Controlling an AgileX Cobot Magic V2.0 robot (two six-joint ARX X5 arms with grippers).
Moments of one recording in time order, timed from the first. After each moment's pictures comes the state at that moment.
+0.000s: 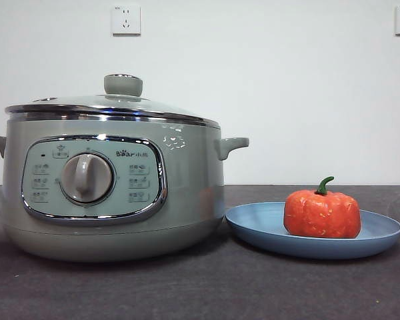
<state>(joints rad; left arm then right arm) -0.51 0.61 0.78 -0.75 -0.02 -0.01 0.65 0.50 0.63 -0.31 0.27 0.18</state>
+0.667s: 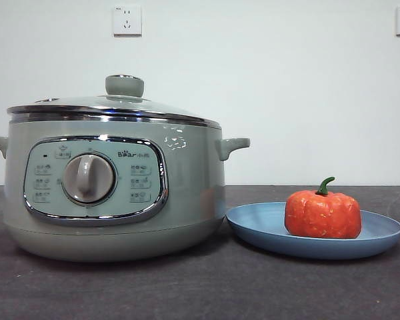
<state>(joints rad) -0.12 0.18 0.63 -0.44 -0.02 0.07 0.65 0.50 0.63 -0.31 0.27 0.18</state>
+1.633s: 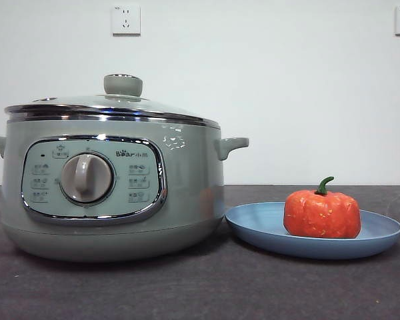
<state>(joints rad) -0.01 0.00 0.02 -0.19 0.00 0.05 0.65 0.50 0.63 -0.39 0.27 0.18</state>
